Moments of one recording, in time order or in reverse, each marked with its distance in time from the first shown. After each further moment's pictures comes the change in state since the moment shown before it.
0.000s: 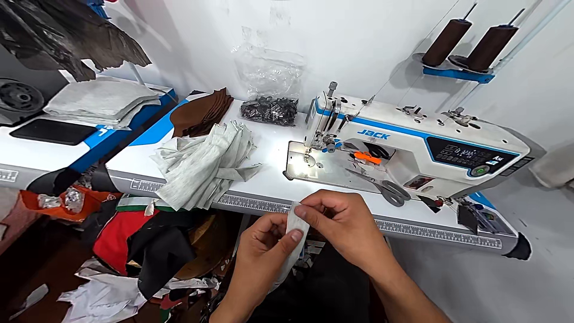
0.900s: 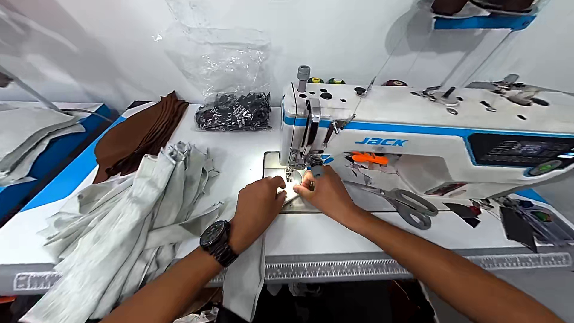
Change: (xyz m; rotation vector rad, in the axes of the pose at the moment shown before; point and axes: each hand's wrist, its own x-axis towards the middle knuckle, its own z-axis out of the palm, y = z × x) left_hand 0.216 -0.114 0.002 1.396 -0.427 0.023; right_hand 0.113 0.232 -0.046 -0.600 0.047 0.194
